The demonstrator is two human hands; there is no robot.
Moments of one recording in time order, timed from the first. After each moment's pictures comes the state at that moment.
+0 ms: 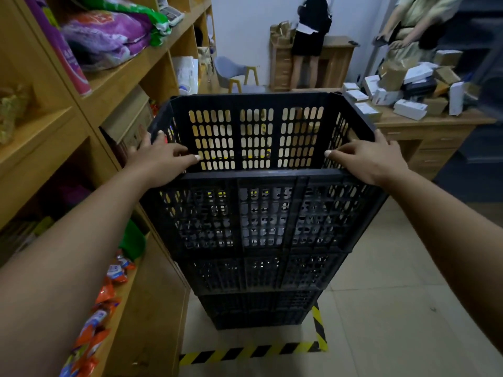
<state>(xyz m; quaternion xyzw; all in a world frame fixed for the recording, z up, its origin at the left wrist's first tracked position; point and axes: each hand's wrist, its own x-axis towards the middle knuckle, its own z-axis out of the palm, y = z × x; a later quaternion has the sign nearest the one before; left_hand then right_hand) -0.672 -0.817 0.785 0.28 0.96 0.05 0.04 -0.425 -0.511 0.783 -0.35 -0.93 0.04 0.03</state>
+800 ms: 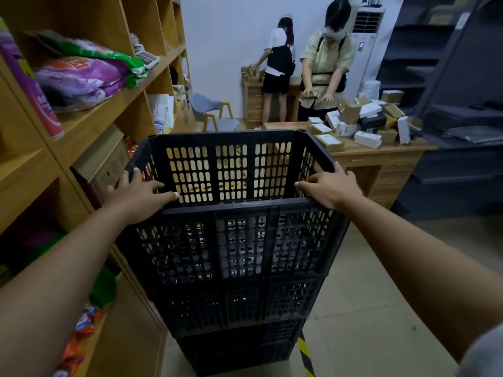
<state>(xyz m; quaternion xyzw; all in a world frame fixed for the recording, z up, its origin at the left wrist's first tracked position) -0.676 -0.807 0.786 0.28 0.96 0.03 0.04 -0.432 -0.505 0.788 -0.38 -0.92 0.04 0.01</state>
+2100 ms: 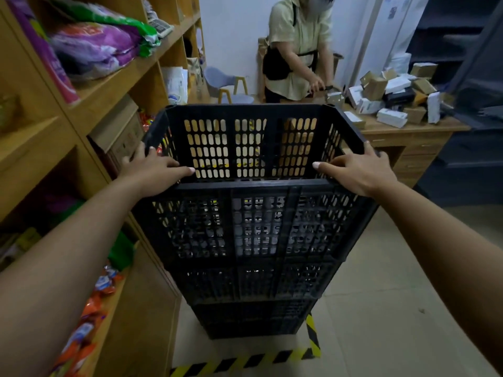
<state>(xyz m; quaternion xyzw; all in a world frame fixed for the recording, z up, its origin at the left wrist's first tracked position) -0.665 -0.812 0.784 0.29 0.96 0.02 0.06 -0.409 -0.512 0.781 -0.36 -0.93 0.02 0.00</state>
